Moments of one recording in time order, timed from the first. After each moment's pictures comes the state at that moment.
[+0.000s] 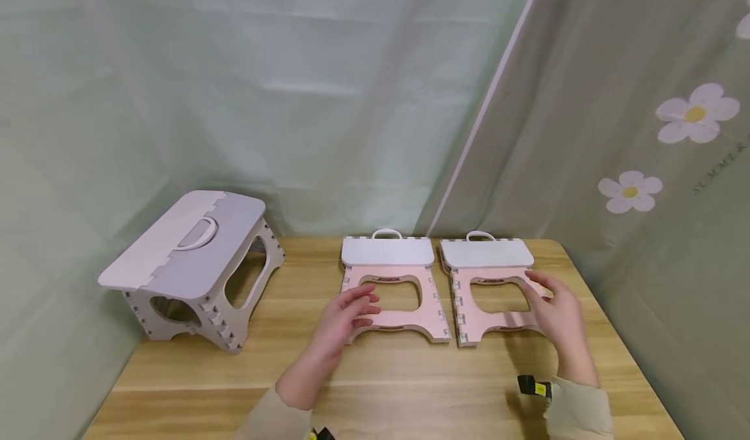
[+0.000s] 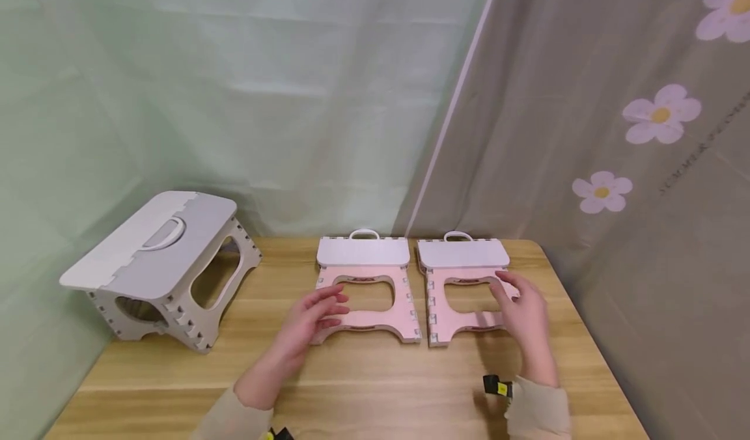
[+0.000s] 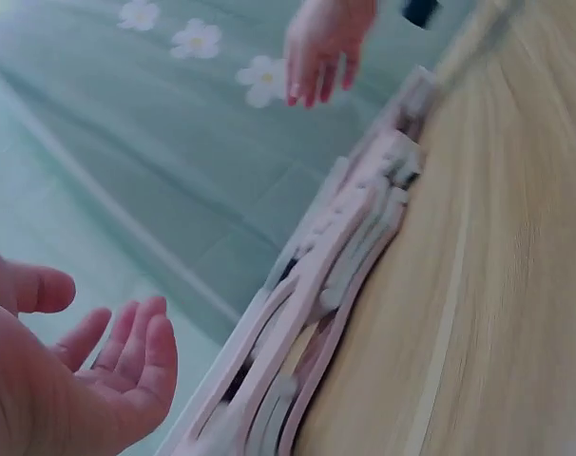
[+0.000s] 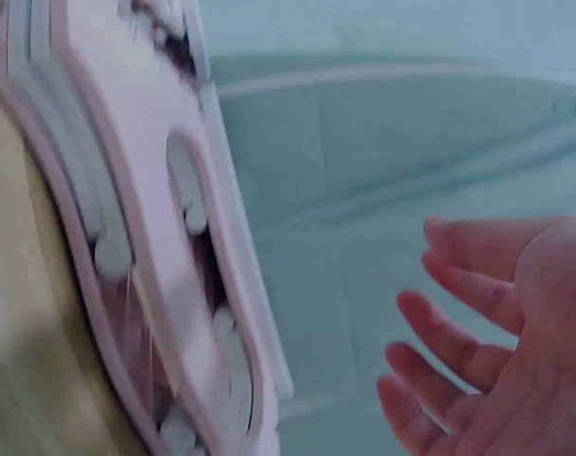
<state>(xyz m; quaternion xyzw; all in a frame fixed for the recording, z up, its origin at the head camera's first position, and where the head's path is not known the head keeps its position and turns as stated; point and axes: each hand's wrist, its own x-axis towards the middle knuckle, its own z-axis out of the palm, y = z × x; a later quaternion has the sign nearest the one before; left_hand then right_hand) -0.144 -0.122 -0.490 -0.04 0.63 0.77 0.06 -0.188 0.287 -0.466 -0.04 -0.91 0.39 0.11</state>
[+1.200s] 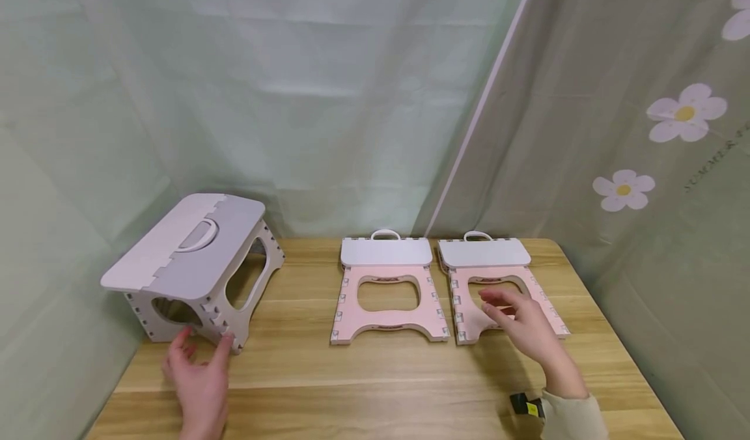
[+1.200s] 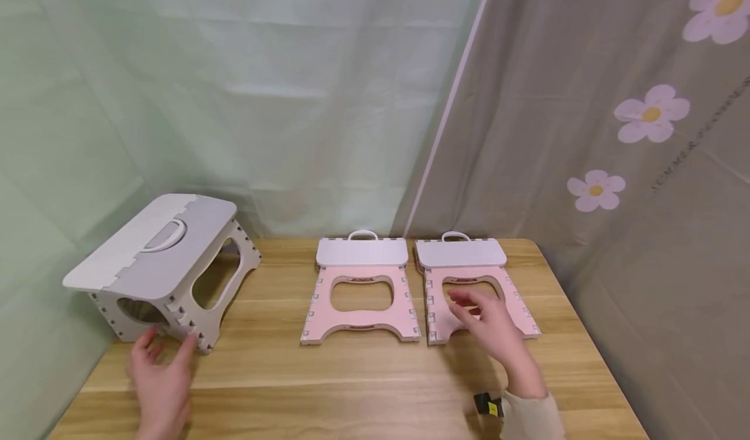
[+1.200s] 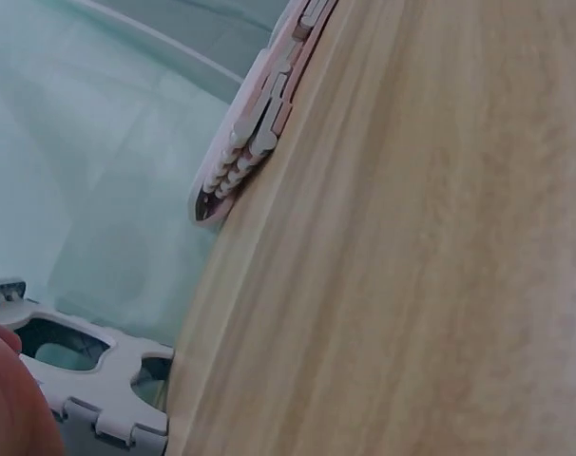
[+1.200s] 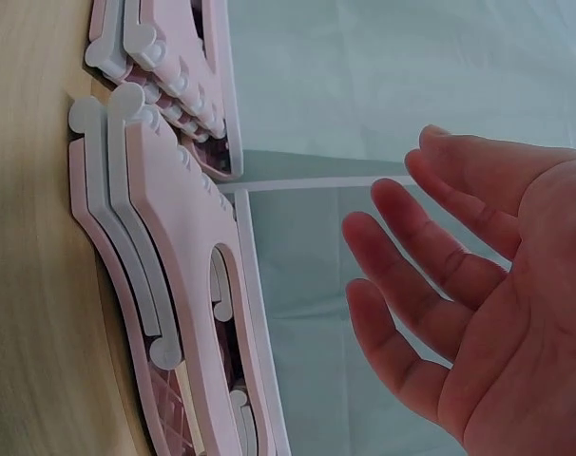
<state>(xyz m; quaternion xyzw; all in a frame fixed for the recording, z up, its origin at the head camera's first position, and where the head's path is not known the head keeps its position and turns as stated) -0.058 -0.279 -0.522 -0.32 0.62 0.65 -0.31 -0.165 0.246 -0.471 0.19 -0.90 0.39 0.08</state>
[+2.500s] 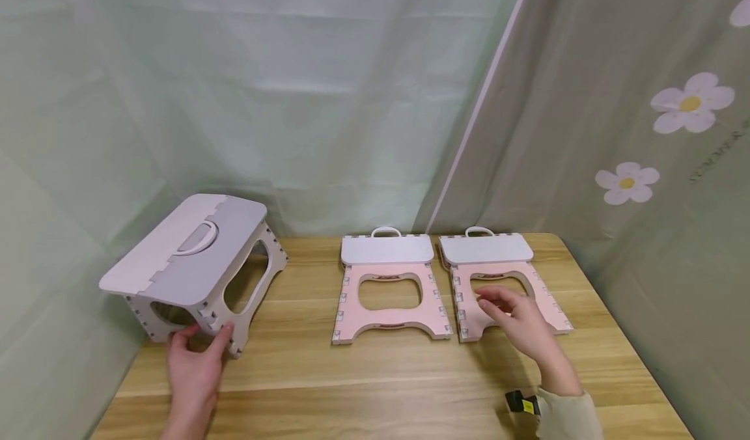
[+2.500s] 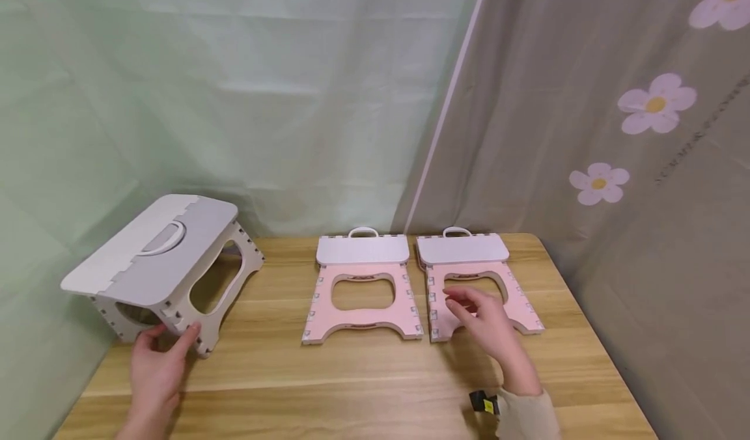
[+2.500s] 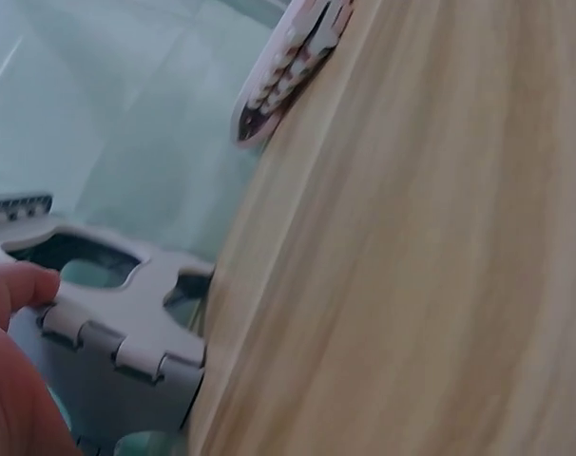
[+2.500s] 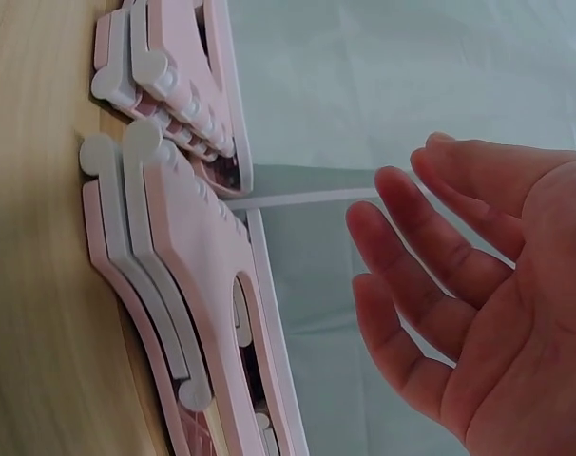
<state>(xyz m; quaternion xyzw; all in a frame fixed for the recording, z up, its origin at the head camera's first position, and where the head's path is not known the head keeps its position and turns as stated) -0.080 -0.316 -0.528 -0.31 0.69 0.60 -0.26 -0.166 0.235 -0.476 0.18 -0.88 0.44 0.06</state>
